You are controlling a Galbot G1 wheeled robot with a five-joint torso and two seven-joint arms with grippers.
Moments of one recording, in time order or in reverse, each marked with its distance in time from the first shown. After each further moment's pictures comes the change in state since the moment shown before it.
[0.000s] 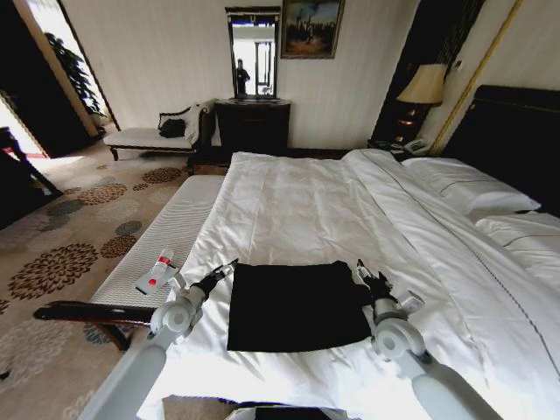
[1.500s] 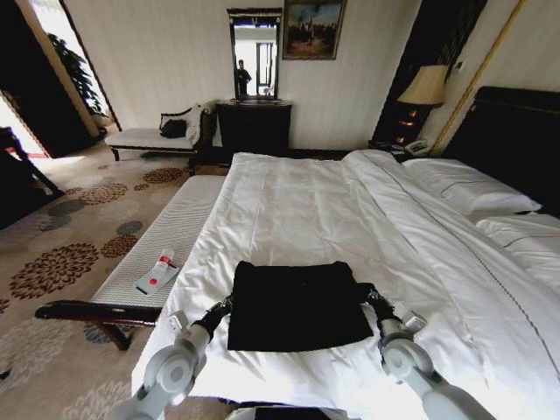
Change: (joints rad) left arm 0.428 0.007 -0.094 -0.426 0.097 0.024 -0.299; right arm -0.121 -0.046 0.014 -0.105 0.028 0.067 -0.166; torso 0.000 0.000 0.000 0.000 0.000
